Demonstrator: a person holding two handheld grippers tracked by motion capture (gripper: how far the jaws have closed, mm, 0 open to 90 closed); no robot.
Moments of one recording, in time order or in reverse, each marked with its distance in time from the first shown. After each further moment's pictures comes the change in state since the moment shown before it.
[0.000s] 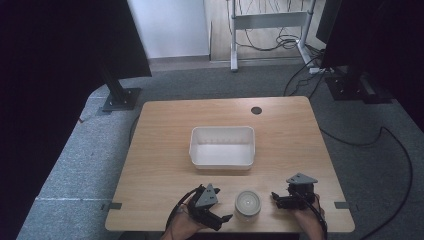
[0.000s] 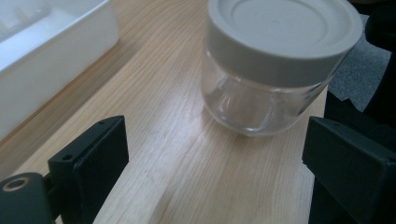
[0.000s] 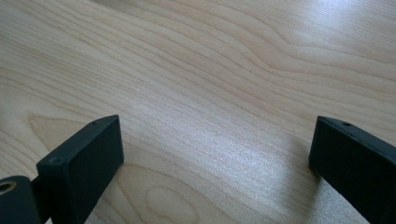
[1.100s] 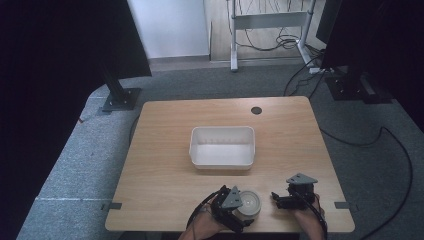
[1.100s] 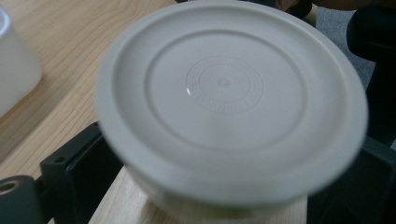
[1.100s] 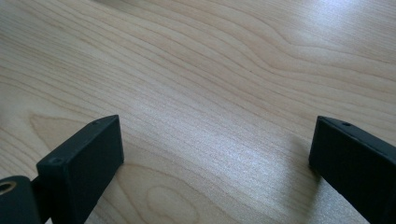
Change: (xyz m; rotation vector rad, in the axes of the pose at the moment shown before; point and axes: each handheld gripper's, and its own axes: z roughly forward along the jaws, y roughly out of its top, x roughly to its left) left arm -0.022 0.027 0.054 0.018 -0.077 0.054; right arm 0.000 0.000 0.000 0.000 0.001 -0.002
